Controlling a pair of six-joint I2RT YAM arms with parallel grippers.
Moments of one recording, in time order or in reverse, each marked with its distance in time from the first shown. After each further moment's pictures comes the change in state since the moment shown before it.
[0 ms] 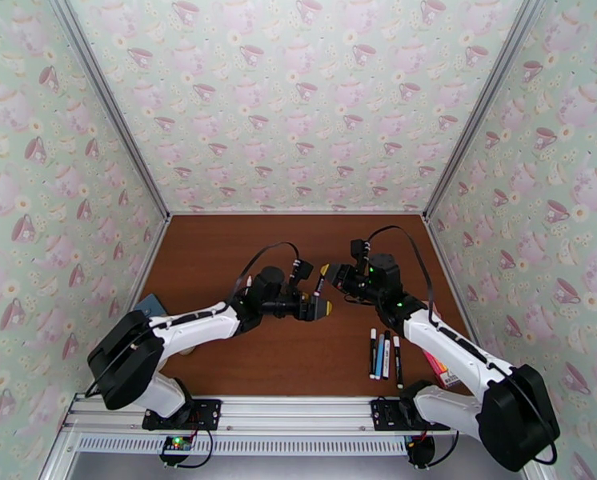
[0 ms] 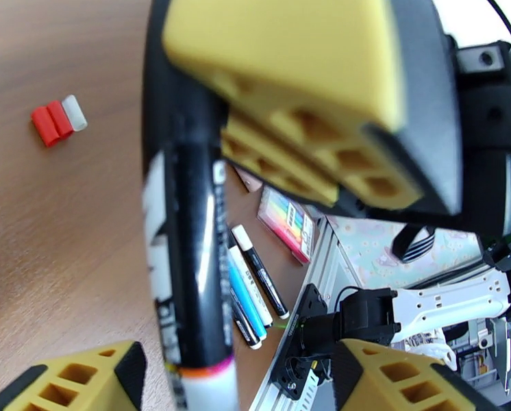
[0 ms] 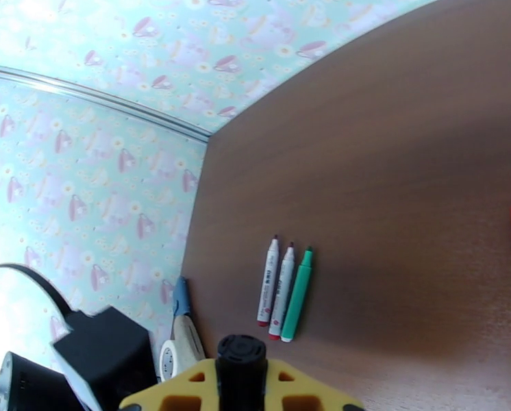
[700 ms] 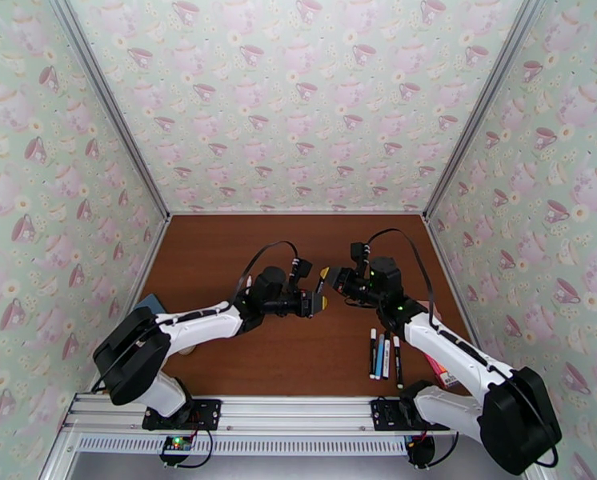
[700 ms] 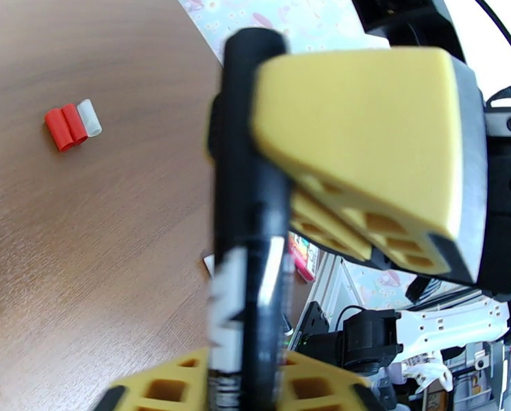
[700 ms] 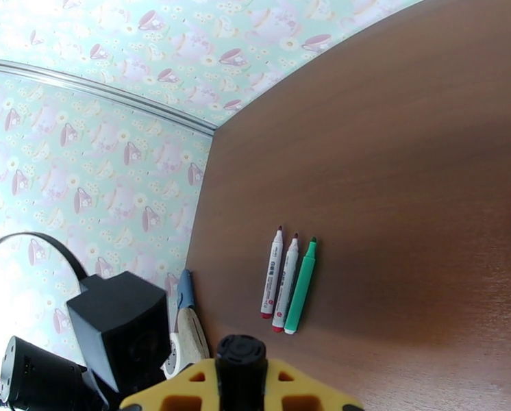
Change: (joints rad) left arm -0.002 0.022 0.002 0.035 -0.054 -0.028; right arm 0.000 -0.021 -0.043 0.017 -0.016 0.007
